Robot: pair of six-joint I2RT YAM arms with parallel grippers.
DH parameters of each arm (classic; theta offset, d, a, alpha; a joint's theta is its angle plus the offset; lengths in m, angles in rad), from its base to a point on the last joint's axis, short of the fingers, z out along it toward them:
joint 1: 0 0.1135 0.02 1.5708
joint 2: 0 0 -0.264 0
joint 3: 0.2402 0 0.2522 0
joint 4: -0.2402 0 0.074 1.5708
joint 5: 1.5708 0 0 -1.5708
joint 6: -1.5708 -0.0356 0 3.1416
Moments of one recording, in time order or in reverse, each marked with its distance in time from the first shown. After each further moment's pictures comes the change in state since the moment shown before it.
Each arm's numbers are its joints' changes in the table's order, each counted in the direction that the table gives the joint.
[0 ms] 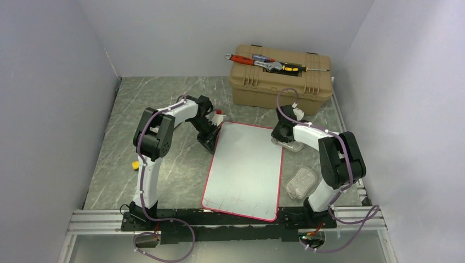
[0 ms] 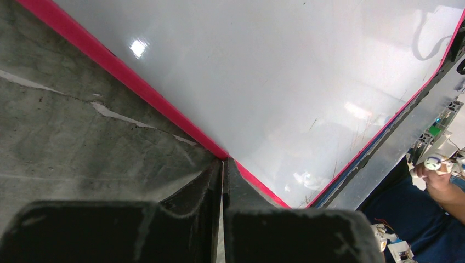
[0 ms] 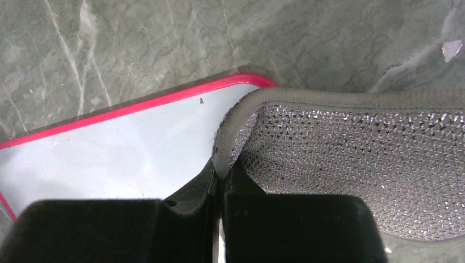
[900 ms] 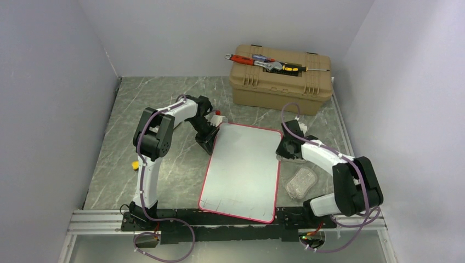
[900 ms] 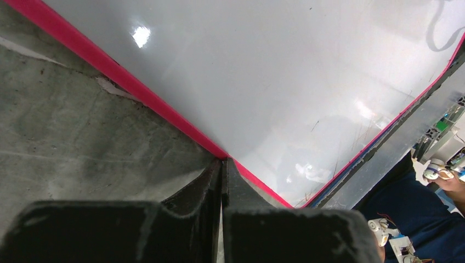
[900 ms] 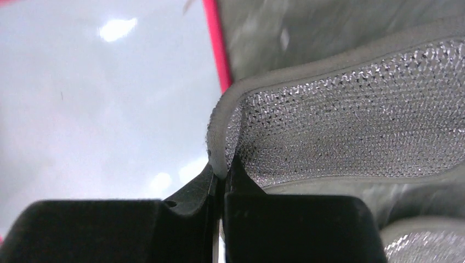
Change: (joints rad) left arm 0.004 0.000 0.008 -0.046 -0.036 -0.015; right arm 0.028 0.253 -0.220 -0.069 -0.008 0.072
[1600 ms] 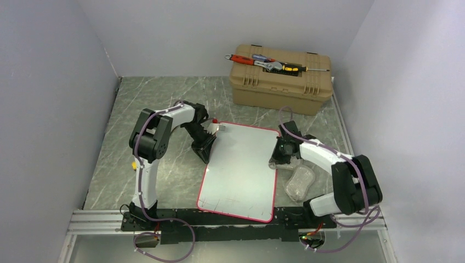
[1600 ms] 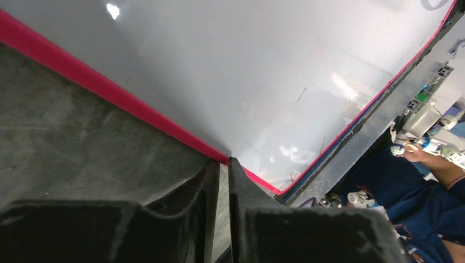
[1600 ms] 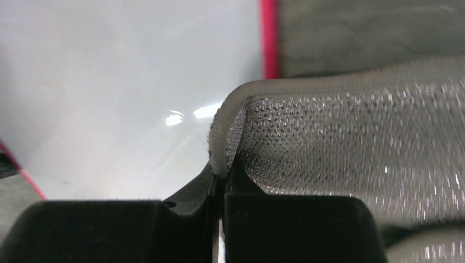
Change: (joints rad) left arm 0.008 0.066 -0.157 -0.015 0.058 -0.048; right arm 0.029 0.016 -0.012 -0.153 -0.245 0.022
